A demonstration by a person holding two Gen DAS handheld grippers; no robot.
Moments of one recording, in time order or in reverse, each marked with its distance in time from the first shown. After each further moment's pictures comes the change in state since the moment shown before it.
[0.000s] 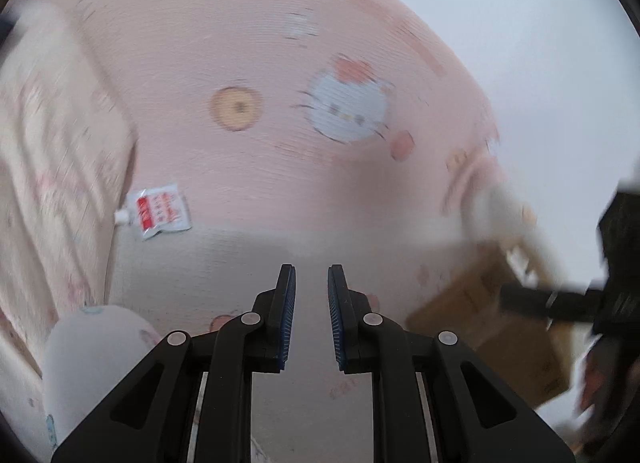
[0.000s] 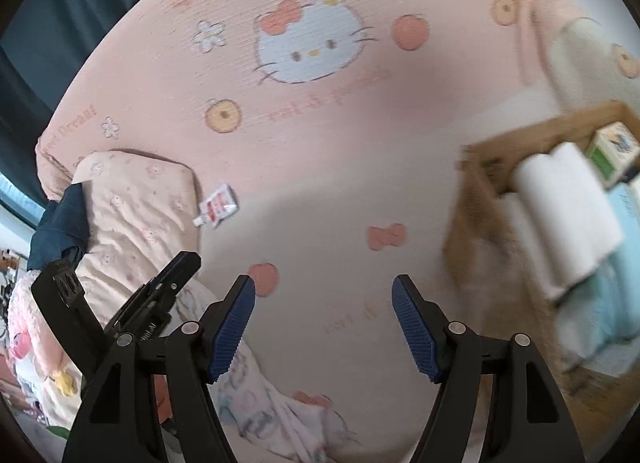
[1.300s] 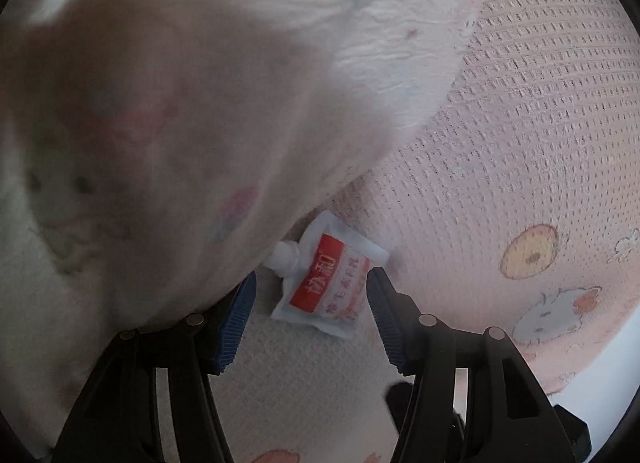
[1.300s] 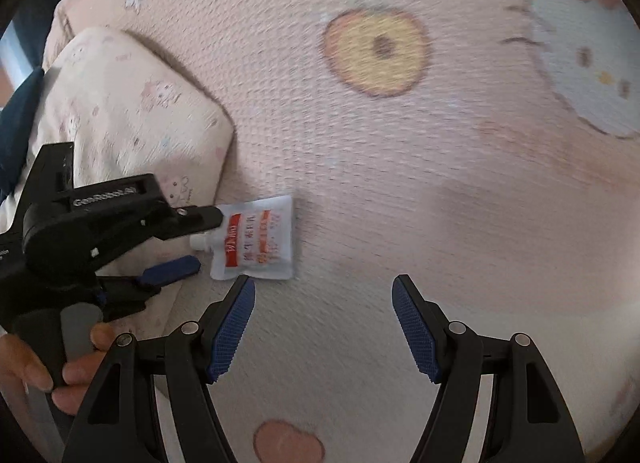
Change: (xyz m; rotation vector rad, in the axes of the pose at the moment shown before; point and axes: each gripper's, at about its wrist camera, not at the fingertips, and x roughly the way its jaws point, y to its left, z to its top) left arm 0.114 0.196 0.047 -0.873 0.067 0.276; right arm 0.259 0.142 0.080 -0.490 0.032 0.119
